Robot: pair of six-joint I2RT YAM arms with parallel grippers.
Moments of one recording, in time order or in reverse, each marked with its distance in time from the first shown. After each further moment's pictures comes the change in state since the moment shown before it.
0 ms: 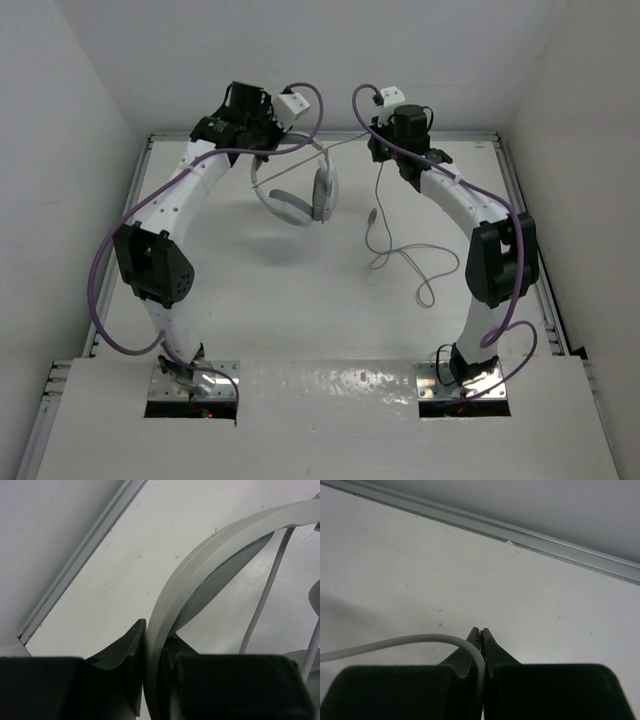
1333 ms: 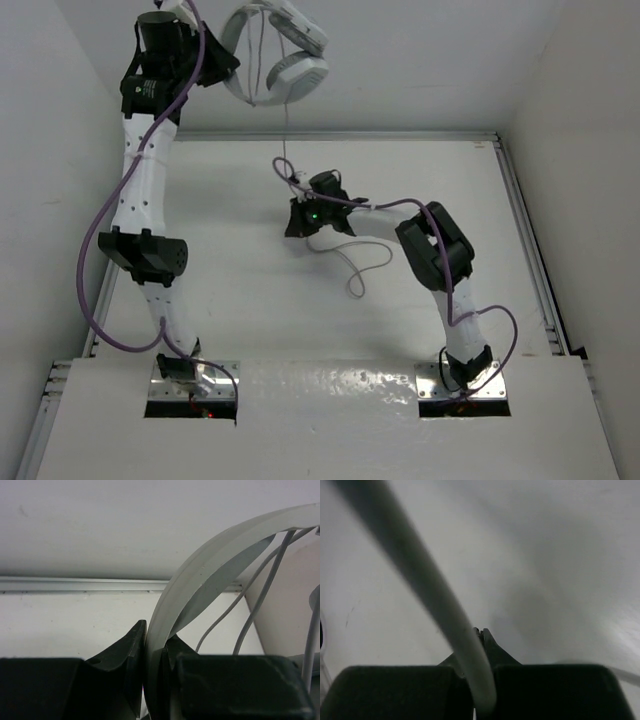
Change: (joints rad) left arm 0.234 0.144 0.613 -0.027 0.107 -0.958; right arm 0.299 0.306 -0.130 0.171 -0.358 0.329
